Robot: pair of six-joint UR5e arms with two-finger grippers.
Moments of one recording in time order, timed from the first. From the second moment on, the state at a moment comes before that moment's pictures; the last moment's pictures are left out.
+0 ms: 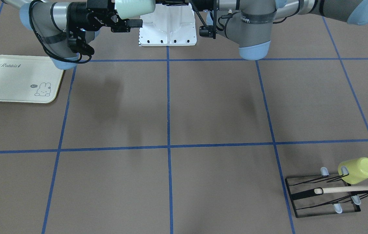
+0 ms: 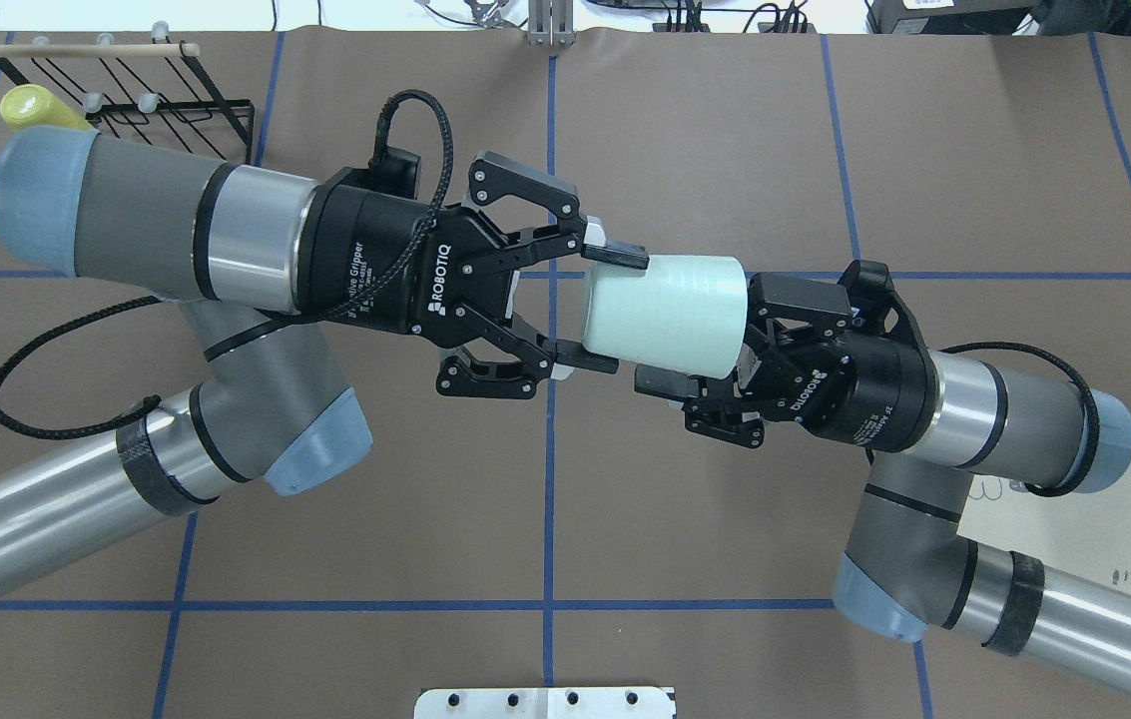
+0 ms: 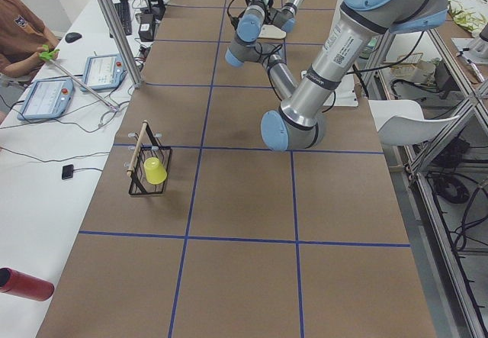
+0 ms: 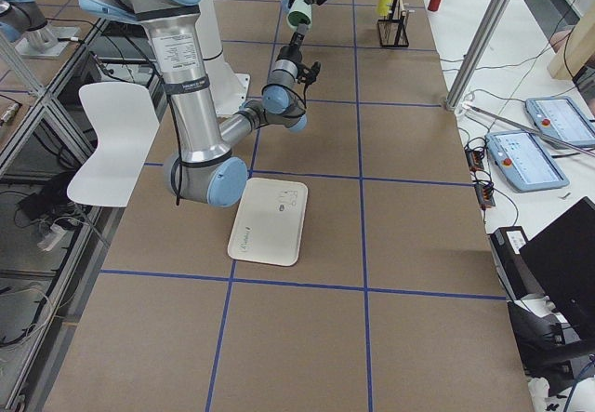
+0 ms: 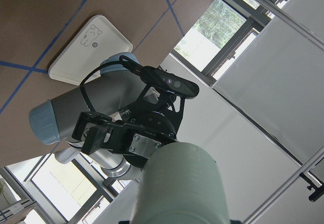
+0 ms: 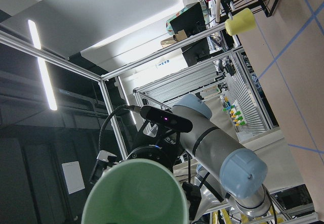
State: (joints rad) left arm -0.65 -2.29 -1.64 -3.15 -2.19 -2.72; right arm 0.48 -1.23 1.66 0.49 1.67 2.31
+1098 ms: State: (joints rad) left arm -0.69 -2.28 -1.65 -3.15 -2.19 -2.71; right arm 0.49 -1.24 1.67 0.51 1.67 2.30
